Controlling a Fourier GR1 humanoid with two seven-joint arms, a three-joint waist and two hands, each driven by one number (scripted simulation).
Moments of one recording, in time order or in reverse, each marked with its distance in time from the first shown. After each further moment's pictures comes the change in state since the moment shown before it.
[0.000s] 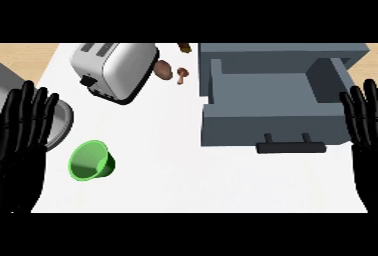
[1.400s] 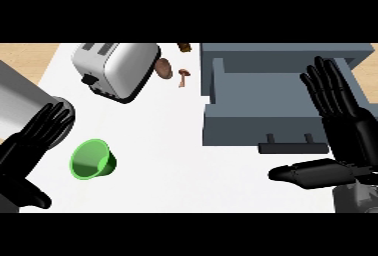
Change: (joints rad) left arm -0.114 0.280 0.235 0.804 0.428 -0.752 -0.173; right arm -0.193 -0.039 -0.004 0.191 -0.089 0.125 0.087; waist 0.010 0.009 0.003
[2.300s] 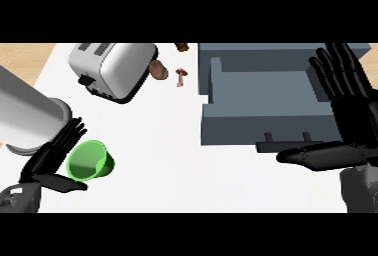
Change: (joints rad) left arm -0.221 0.020 -0.062 0.749 -0.469 0.192 -0.539; right arm -0.101 -0.030 -0.064 0.052 -0.032 0.019 0.026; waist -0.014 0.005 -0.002
